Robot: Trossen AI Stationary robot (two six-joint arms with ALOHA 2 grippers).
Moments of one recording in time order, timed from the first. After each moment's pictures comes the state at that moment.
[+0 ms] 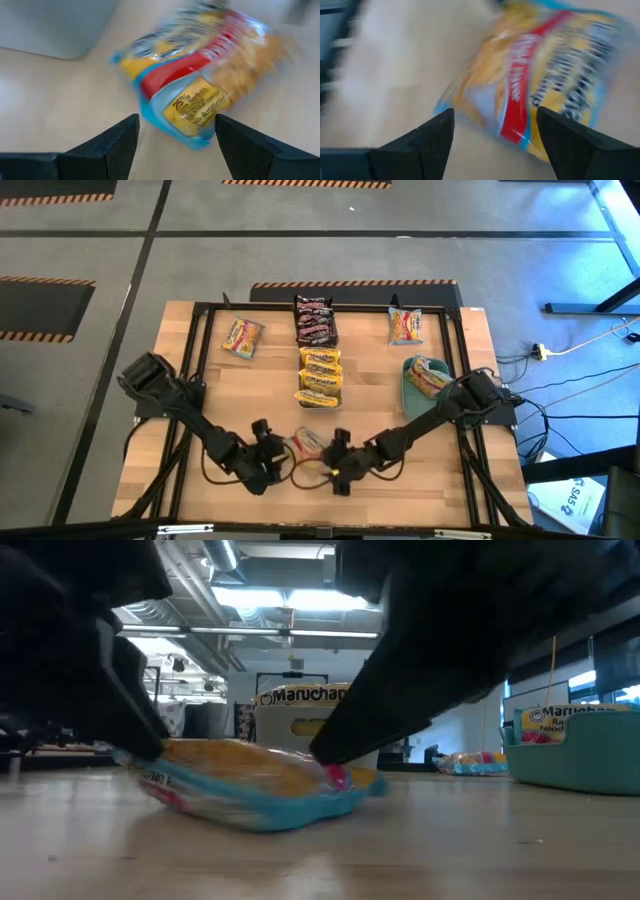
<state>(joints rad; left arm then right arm) -0.70 1.75 0.87 -0.21 -0.69 -0.83 0.49 2.02 1.15 0.08 0.30 0.45</state>
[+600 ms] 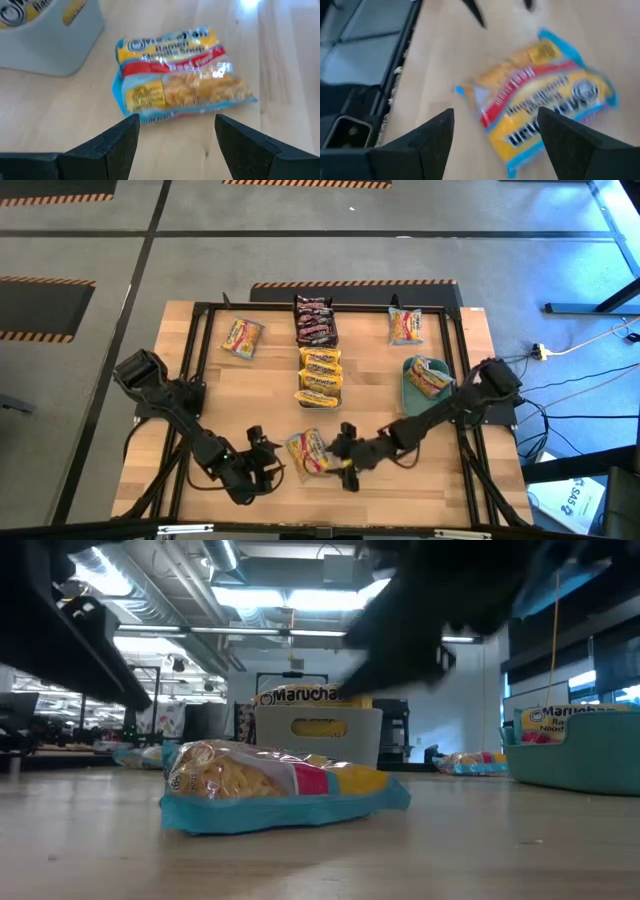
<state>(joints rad) -0.79 1.68 0.87 -0.20 -0.77 -0.84 0.48 1.85 1.05 0.15 0.24 0.45</state>
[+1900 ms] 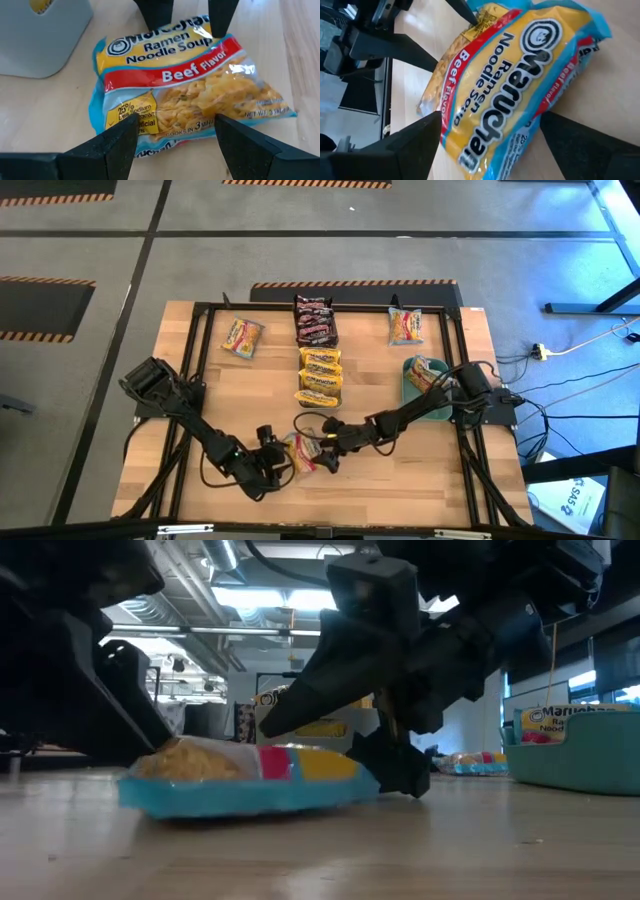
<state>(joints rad) -0.73 1.79 0.84 -0.05 -0.70 -0.73 0.33 2.05 0.97 0.49 0.04 0.94</state>
